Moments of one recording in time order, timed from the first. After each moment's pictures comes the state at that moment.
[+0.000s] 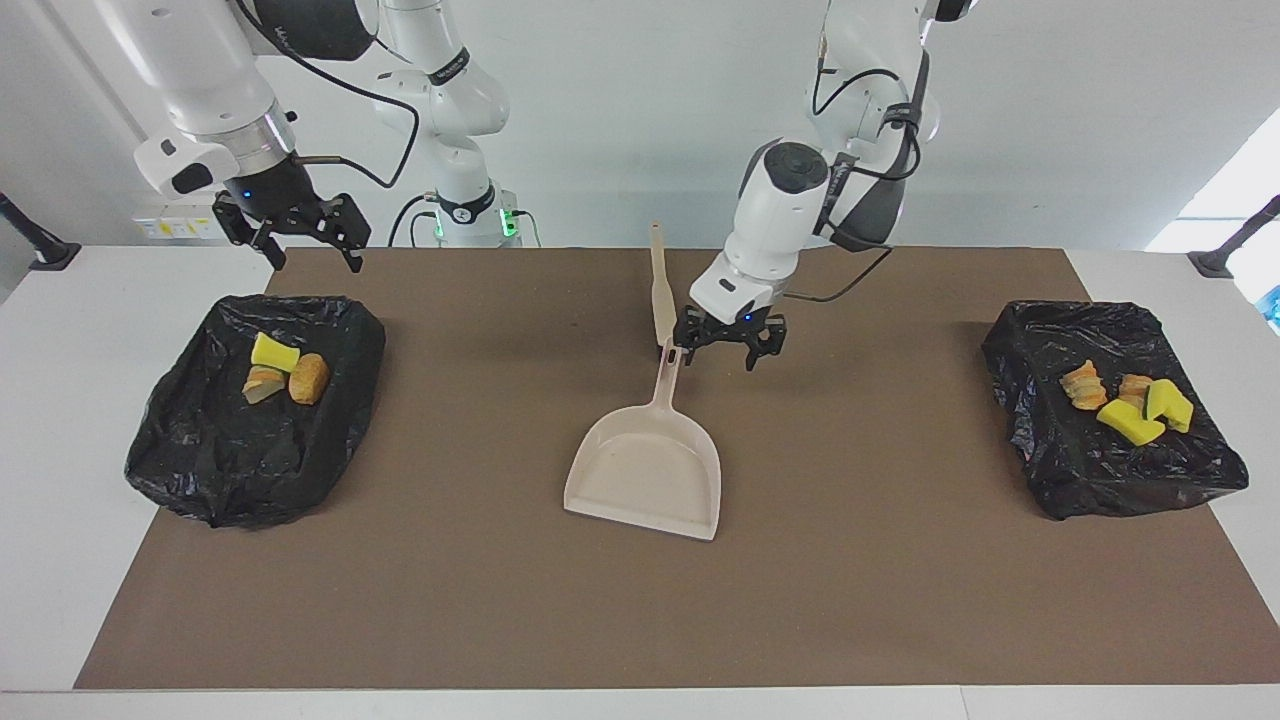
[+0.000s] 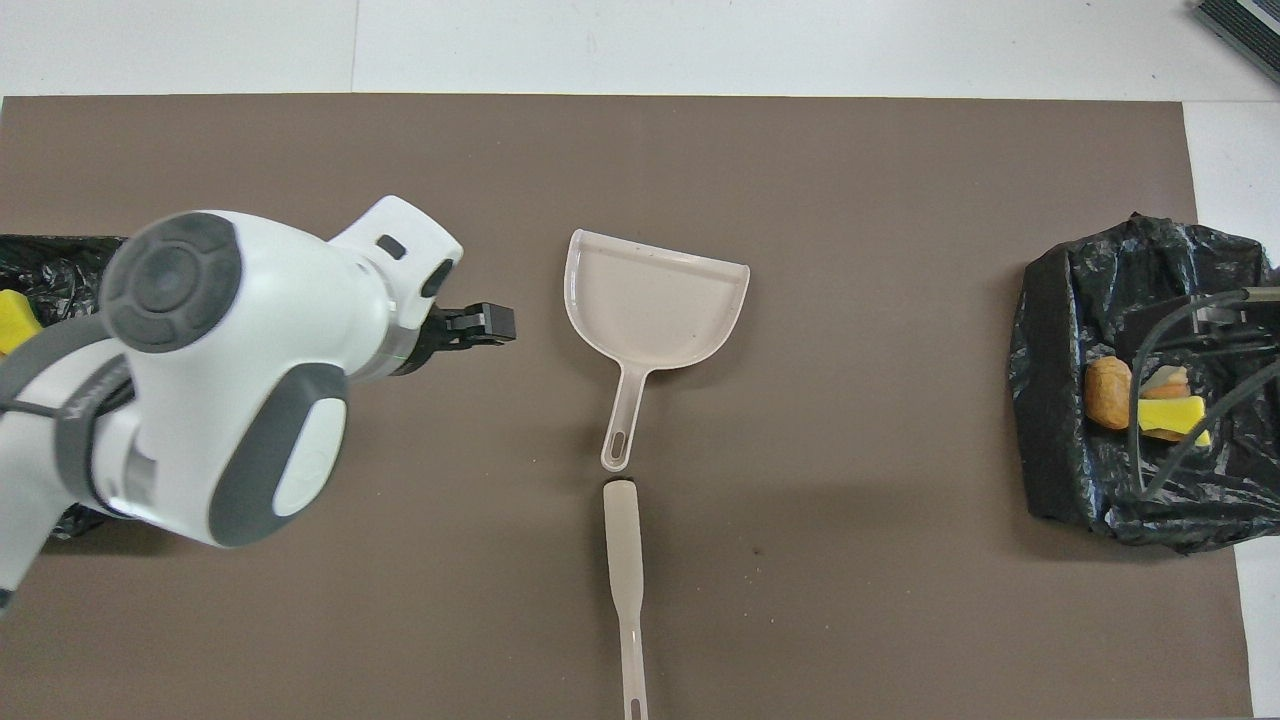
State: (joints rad) left arm -0.39 0.02 0.01 -1.87 -0.12 2.04 -0.42; right arm -0.11 -0.03 0.07 -1.60 -0.01 1.55 0.01
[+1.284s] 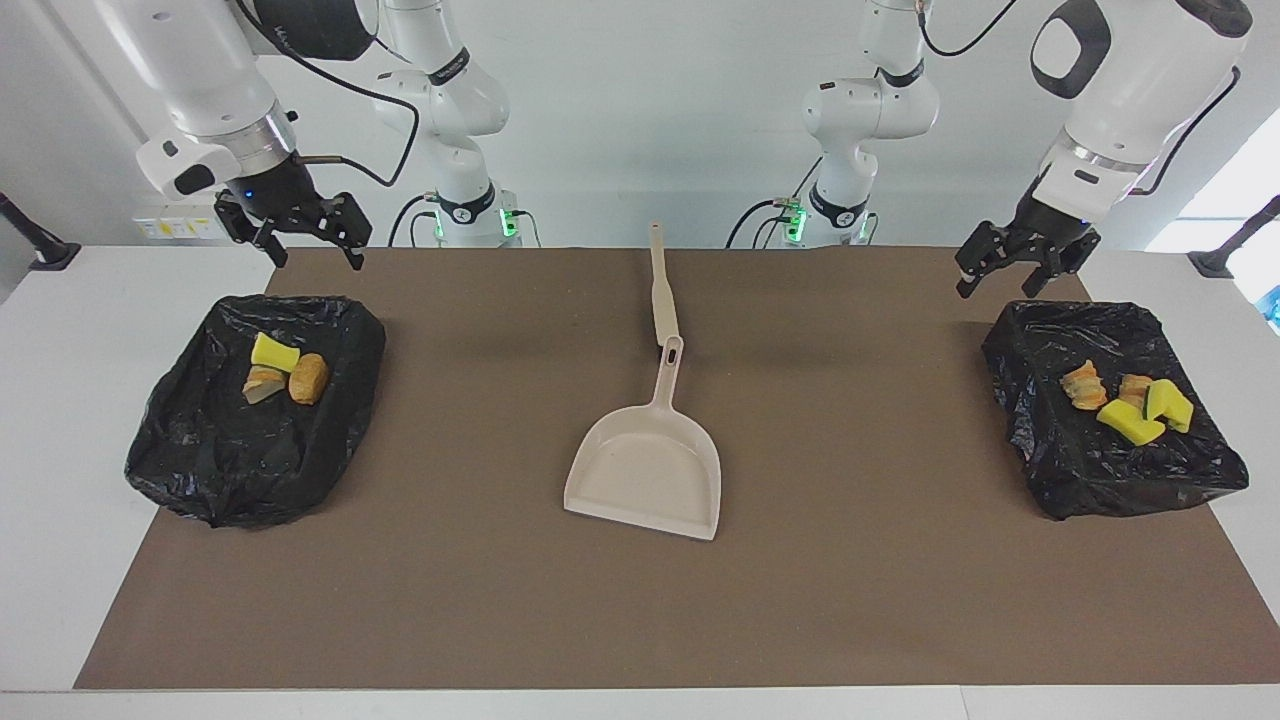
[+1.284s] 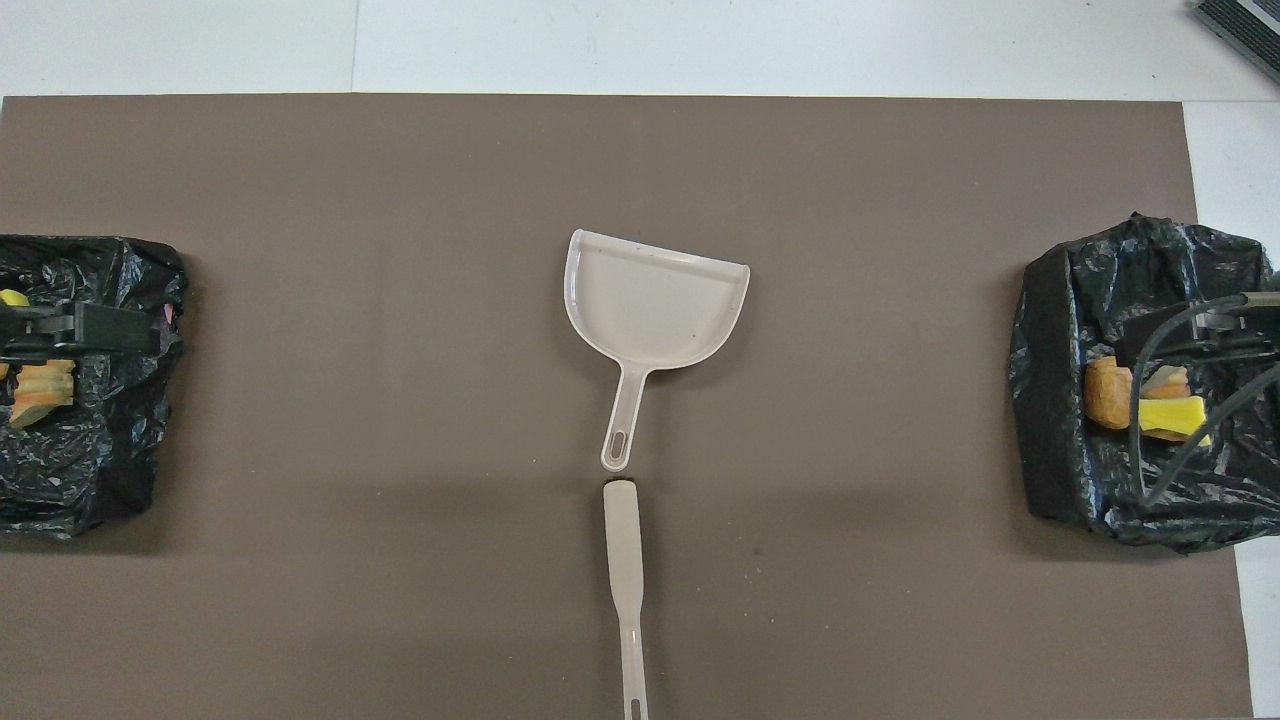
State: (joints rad) left arm -0.04 -0.12 0.01 -1.73 -0.02 1.69 -0.03; right arm -0.11 -0.03 0.07 -1.60 -0.01 1.53 0.01
